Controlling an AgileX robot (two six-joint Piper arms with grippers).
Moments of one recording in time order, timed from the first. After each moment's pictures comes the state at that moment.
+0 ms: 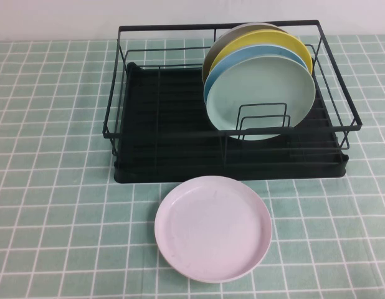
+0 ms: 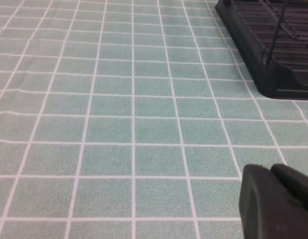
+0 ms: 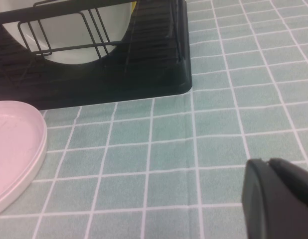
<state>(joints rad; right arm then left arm) 0.13 -0.01 0.03 0.12 0.35 0.09 -0.09 -0.01 0.02 -0.03 0.36 0.05</state>
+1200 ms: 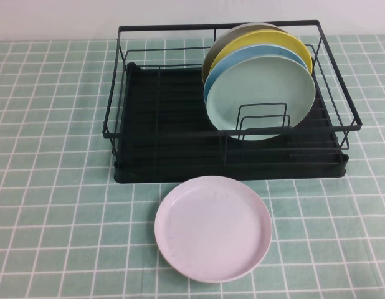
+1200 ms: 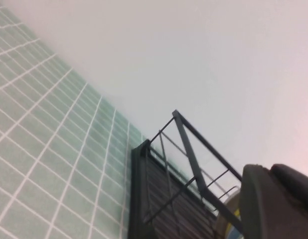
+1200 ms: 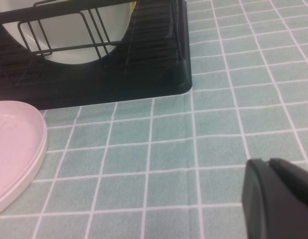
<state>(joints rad) 0.13 -0.01 0.03 0.12 0.35 0.09 -0.09 -0.01 0.02 -0.55 -0.03 -0.15</state>
